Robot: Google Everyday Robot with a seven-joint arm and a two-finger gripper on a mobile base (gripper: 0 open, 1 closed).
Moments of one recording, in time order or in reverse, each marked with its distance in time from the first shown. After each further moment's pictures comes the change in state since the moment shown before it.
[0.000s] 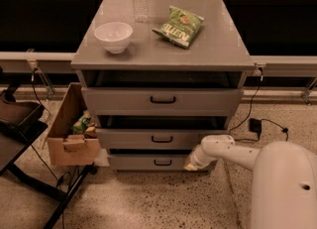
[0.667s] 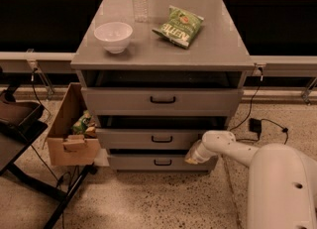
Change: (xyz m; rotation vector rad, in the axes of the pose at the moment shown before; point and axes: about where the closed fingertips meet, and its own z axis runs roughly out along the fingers) arm -0.003 -0.032 0.006 0.027 -0.026 -0.005
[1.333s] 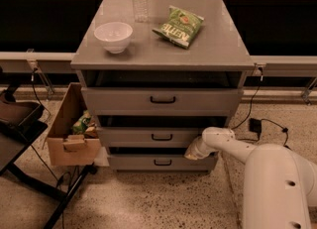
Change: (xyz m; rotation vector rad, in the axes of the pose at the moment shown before) arm -0.002 -0.023 0.004 0.017 -0.008 0.000
